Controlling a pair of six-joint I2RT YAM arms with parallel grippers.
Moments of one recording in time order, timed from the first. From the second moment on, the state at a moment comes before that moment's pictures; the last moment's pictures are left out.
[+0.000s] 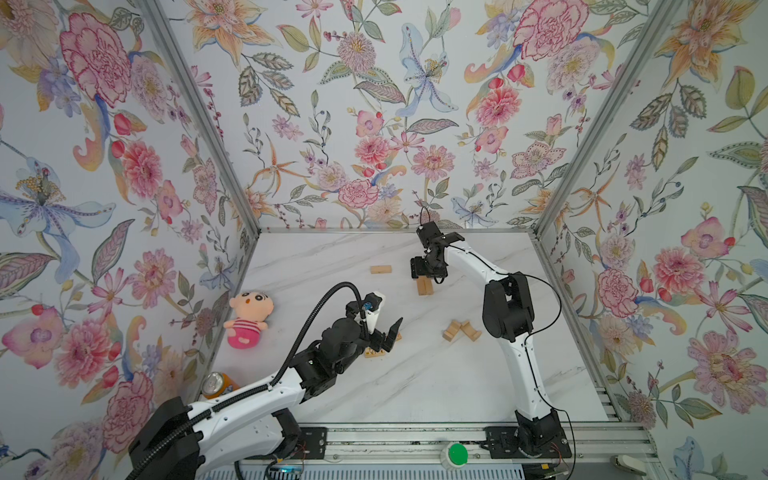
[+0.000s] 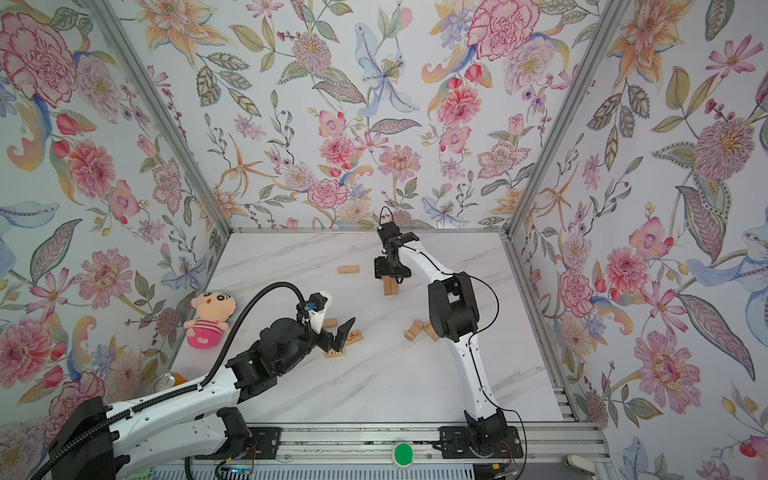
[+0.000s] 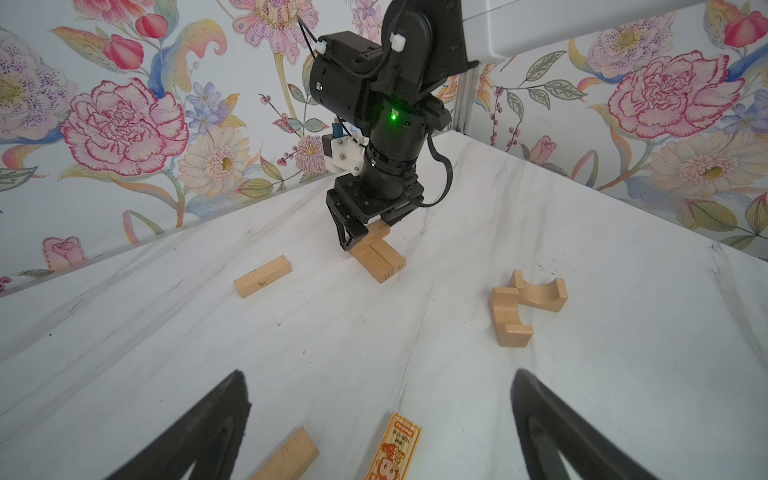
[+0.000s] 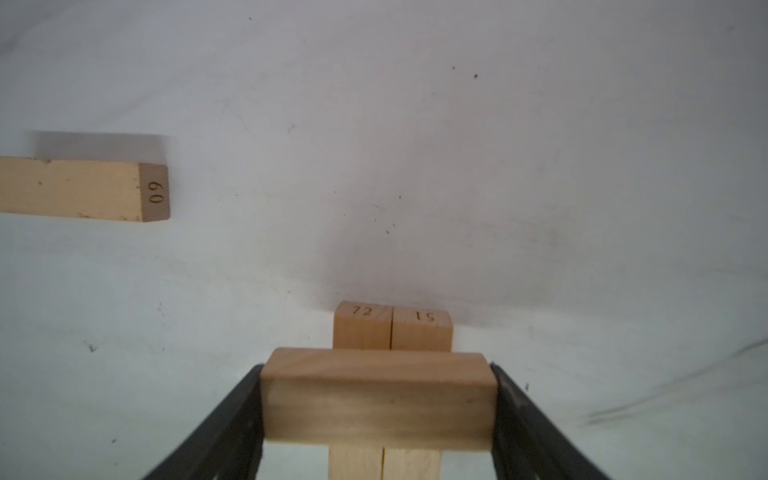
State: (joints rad) left arm -0.89 1.03 0.52 0.26 -0.27 -0.05; right arm 0.46 2.40 2.13 -0.93 0.01 0.32
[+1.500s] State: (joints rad) left arm -0.87 0.85 0.49 0.20 -0.27 -0.06; right arm 0.54 2.21 2.06 -0.93 0.08 0.28
